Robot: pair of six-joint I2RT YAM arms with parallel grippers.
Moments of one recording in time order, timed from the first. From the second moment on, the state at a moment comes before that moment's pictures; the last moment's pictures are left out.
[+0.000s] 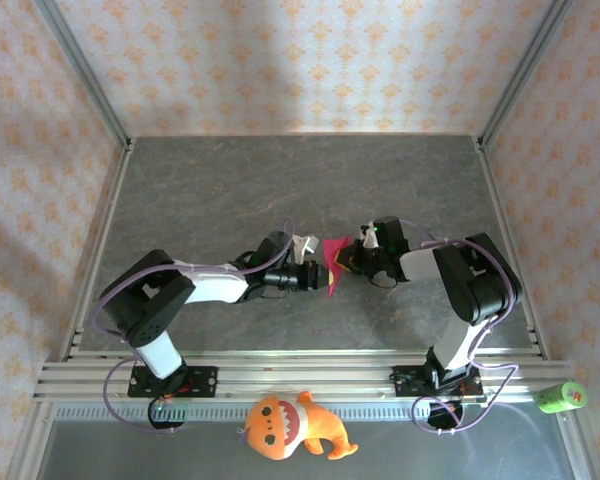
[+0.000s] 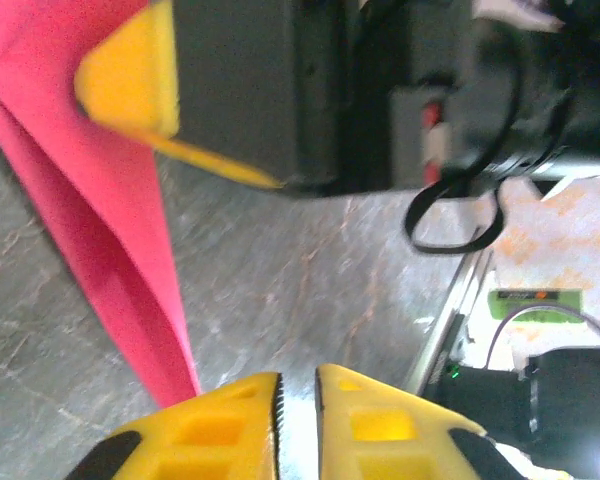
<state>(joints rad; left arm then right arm) -0.73 1.68 0.71 0.40 0.51 -0.86 0.34 1.74 0.63 0.26 -0.62 0.85</state>
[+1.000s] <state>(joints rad) -0.76 1.94 0.87 0.35 0.54 -0.80 0.35 1.74 0.64 0.24 -0.61 0.84</state>
